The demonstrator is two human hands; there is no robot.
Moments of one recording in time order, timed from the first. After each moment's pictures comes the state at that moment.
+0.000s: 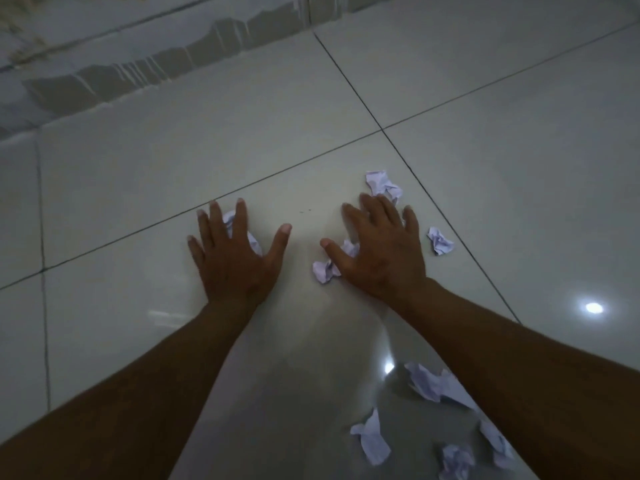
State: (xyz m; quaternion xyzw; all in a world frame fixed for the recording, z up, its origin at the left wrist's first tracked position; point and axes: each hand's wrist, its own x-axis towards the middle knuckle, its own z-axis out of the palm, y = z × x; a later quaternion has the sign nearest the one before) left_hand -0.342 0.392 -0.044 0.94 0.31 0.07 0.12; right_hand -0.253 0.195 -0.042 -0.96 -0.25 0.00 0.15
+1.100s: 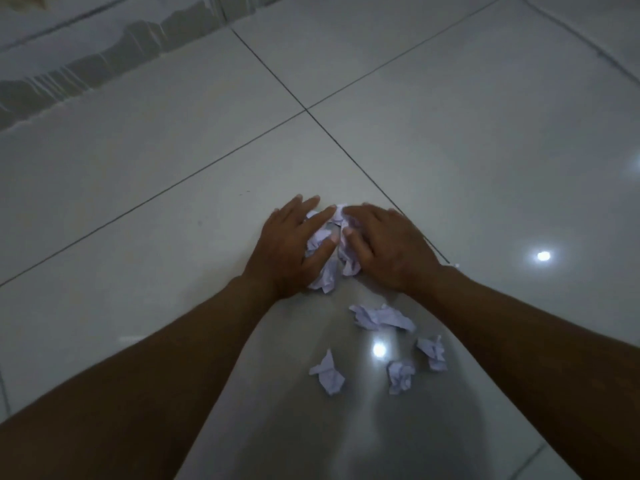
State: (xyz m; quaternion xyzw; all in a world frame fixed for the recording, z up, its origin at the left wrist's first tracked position) left_hand -0.329 0.287 -0.037 0.96 -0.12 0.01 0.25; right_hand -0.294 0.086 -0.024 -0.94 -0.25 0.04 0.25
